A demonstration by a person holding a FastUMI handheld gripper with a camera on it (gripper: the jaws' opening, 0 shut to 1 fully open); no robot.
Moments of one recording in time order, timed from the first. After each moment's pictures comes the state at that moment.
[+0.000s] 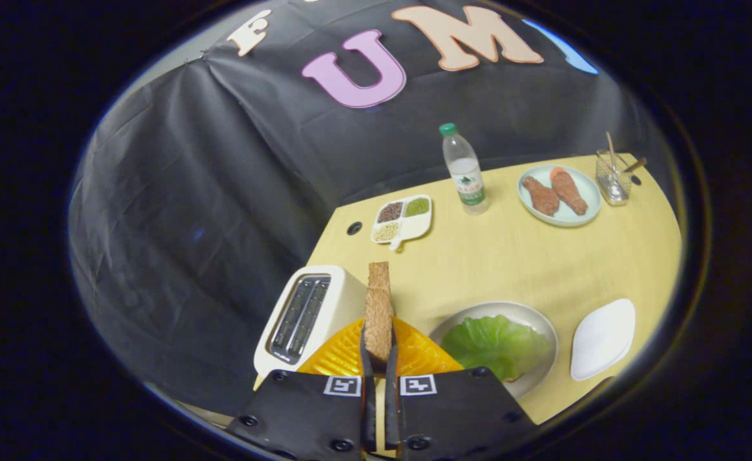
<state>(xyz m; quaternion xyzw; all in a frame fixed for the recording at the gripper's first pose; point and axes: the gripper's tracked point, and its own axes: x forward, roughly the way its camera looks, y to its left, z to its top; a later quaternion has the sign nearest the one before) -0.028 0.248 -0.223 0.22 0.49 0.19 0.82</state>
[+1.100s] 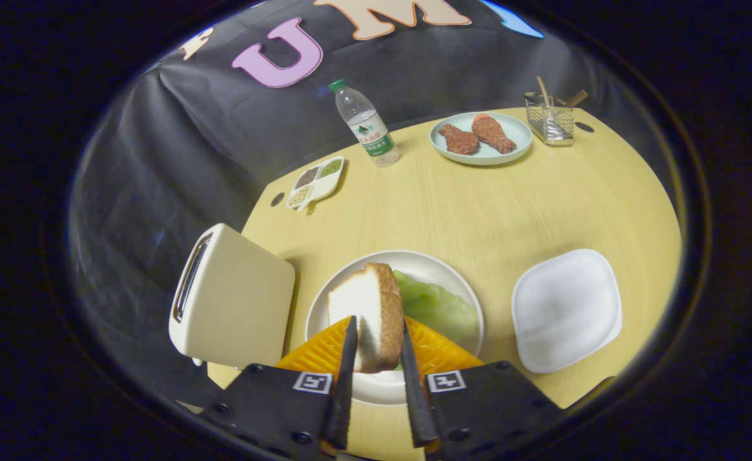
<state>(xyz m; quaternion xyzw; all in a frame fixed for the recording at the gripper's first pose) -0.071 0.147 -0.320 0.18 0.55 0.12 0.81</state>
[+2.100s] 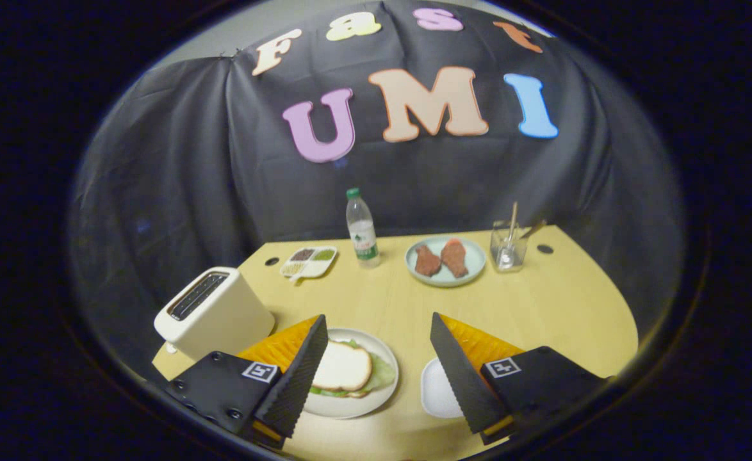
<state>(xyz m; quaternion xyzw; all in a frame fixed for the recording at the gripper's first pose) -0.020 0.076 -0.182 0.07 0.28 0.09 0.95</state>
